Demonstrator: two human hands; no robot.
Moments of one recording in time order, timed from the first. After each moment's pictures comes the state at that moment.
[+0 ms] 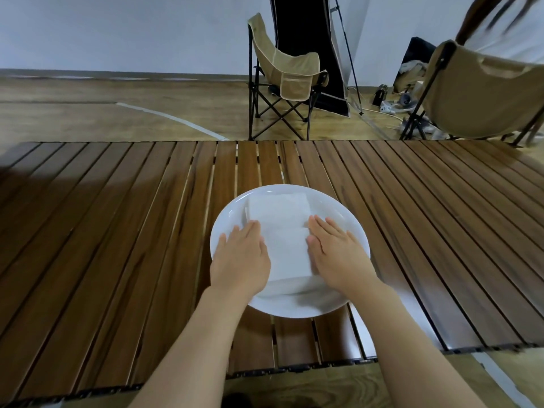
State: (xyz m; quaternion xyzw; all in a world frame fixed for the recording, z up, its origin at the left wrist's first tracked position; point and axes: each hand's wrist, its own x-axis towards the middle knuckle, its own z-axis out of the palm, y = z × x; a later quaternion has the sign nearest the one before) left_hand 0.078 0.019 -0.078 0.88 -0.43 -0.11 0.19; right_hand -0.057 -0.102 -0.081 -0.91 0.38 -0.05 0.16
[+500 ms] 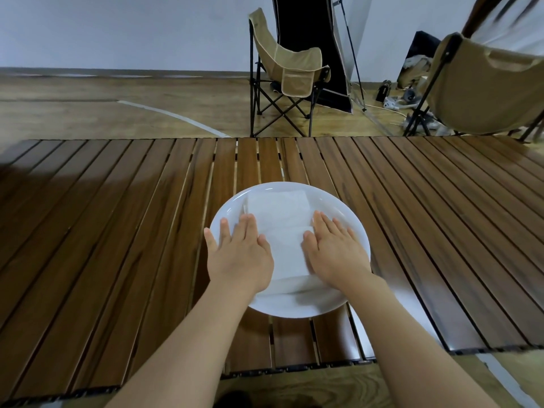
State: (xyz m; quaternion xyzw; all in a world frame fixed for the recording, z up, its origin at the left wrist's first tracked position) left_hand 0.078 0.009 -0.083 0.91 -0.40 -0.09 0.07; right_hand -0.048 -0.107 -0.087 -0.89 0.42 -0.02 0.16
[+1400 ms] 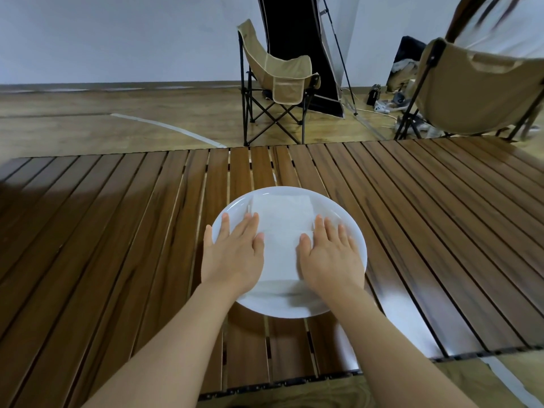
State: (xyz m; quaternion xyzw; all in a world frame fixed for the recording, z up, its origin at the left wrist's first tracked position) left_hand 0.102 -0.003 -0.093 0.87 -0.48 -0.01 0.13; right_hand -0.042 -0.099 -0.094 -0.86 0.49 -0.08 0.14
